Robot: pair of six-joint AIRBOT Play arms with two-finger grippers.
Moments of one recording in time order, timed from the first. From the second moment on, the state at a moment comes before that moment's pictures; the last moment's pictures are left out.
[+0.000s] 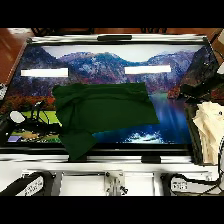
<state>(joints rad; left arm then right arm) 0.15 -1.08 0.64 1.21 -1.08 -1.27 -0.24 -1.48 1.51 -1.38 1.51 1.51</state>
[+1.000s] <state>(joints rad) 0.22 -1.19 0.58 0.98 -1.02 -1.09 -0.25 -1.48 1.43 -1.25 1.55 1.46</state>
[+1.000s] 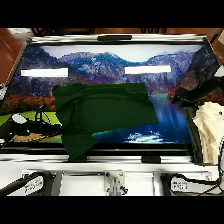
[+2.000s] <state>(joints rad) 0.22 -1.12 0.61 0.96 -1.09 -1.07 -0.23 -1.61 1.07 -0.97 1.30 1.33</state>
